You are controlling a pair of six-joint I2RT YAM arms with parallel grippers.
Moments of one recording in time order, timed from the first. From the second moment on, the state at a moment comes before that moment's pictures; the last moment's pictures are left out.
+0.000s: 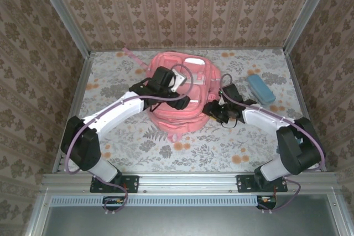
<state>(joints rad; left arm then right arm) -0.75 1.57 1.25 -0.52 0.05 0.03 0.37 1.46 0.80 -0.30 -0.33 0.86</state>
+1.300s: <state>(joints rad) -0.86 1.89 1.45 -0.67 -0.07 0.51 0.17 1.32 0.83 -0.44 -0.30 0.76</state>
